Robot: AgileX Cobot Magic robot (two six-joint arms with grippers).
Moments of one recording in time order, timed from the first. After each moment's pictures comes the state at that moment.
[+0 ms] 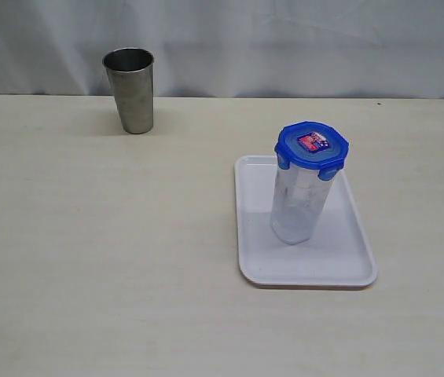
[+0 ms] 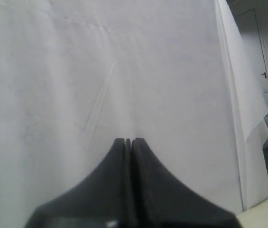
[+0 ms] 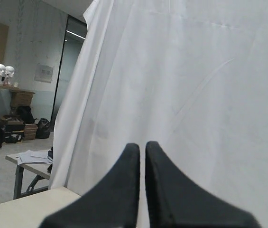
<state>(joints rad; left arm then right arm) -0.41 0.26 -0.57 1.69 -0.11 -1.54 0.58 0.01 -0.75 0.10 0.52 -0.27</state>
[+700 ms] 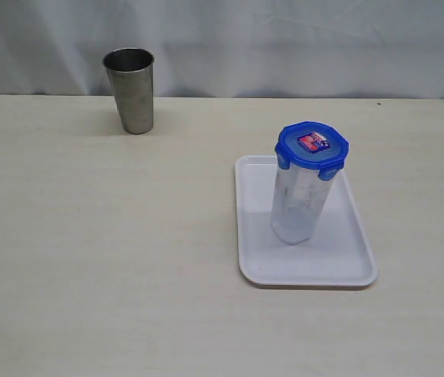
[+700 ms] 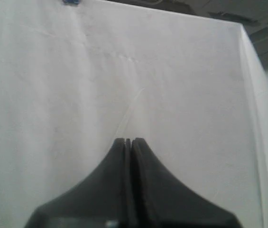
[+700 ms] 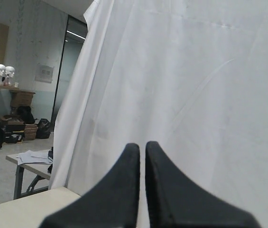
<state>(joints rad) -0.41 0.20 -0.57 0.73 -0.03 -0.64 0.58 0.01 -0.75 0.10 0.52 -0.27</state>
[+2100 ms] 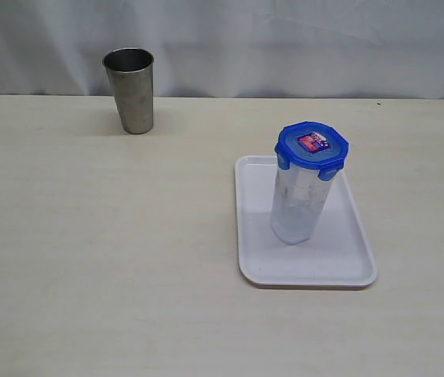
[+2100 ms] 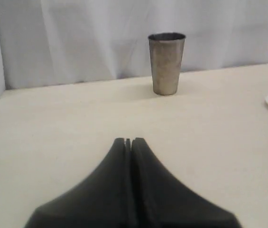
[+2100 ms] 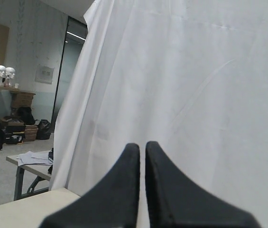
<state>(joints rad) -0.12 0.00 0.00 -0.04 0.27 0.11 0.58 0.01 -0.75 0.10 0.52 -0.27</state>
